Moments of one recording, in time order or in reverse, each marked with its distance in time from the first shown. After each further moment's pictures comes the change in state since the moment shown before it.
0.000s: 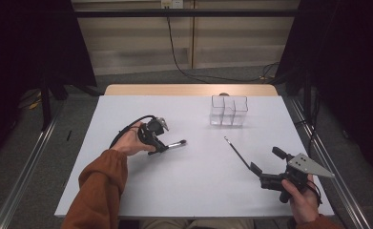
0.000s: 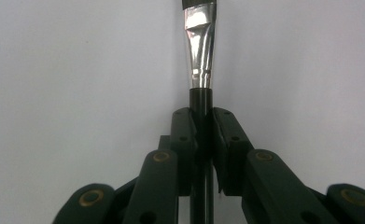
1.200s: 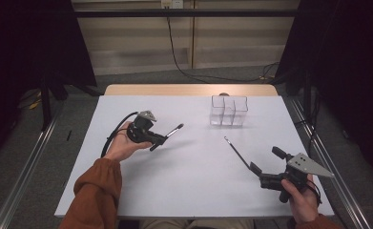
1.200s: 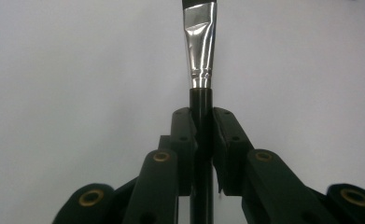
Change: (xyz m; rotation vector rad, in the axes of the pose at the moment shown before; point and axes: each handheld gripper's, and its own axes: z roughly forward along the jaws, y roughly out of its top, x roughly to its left) left arm -0.008 -0.023 -0.031 -0.346 0.047 -0.179; right arm 0.001 0.000 0.001 -0.003 -0.001 0.006
